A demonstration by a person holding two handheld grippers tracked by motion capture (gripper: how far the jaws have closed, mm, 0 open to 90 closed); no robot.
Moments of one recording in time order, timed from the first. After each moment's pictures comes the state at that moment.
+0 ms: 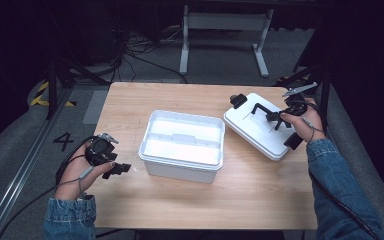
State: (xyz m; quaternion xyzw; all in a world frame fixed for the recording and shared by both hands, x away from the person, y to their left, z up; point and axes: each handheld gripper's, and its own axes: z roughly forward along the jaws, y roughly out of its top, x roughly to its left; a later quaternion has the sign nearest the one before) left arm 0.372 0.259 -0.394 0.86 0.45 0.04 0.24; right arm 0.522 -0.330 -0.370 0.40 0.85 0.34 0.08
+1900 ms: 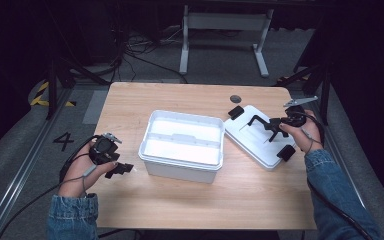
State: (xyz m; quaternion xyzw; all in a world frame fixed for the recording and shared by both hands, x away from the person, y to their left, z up) left arm 0.378 0.254 -0.399 0.87 0.44 0.03 0.23; right arm 0.510 -0.341 -0.407 0.41 0.83 0.37 0.10
